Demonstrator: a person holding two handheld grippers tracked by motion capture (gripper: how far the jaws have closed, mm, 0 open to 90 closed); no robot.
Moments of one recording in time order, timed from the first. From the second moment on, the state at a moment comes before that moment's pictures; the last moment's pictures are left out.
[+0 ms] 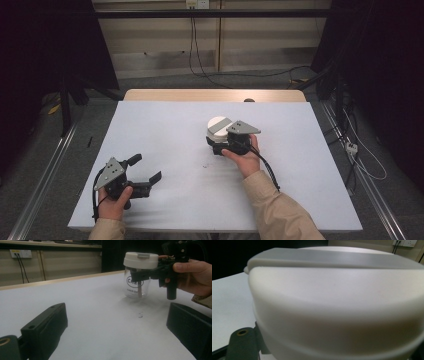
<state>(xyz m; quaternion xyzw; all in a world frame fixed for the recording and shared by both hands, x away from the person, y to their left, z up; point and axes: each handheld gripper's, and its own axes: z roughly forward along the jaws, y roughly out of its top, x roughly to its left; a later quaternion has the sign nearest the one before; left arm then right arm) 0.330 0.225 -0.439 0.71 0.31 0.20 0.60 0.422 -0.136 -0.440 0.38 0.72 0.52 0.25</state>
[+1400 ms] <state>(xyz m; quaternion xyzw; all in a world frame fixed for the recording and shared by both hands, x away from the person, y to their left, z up) 0.332 0.224 -0.441 0.71 0.31 0.20 0.60 0.439 -0.127 -0.454 0.38 0.73 0.51 0.24</state>
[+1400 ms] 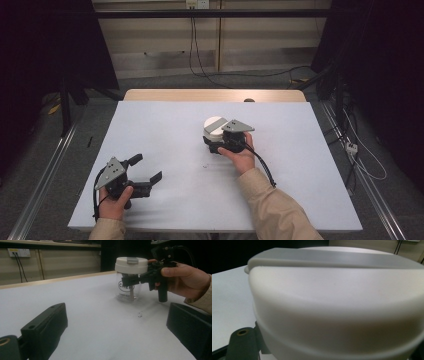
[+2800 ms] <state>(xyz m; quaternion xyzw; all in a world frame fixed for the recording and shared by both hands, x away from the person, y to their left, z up) 0.356 0.182 -0.426 0.73 0.32 0.16 0.59 0.434 -0.131 -0.461 0.36 0.73 0.52 0.25</state>
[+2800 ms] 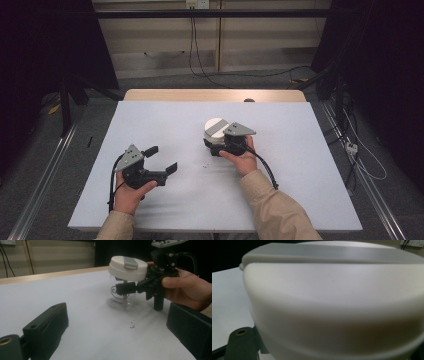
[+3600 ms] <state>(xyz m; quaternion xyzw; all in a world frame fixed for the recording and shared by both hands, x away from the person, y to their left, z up) 0.379 0.147 -0.411 0.74 0.30 0.13 0.58 0.434 -0.131 -0.462 0.36 0.73 0.52 0.24</state>
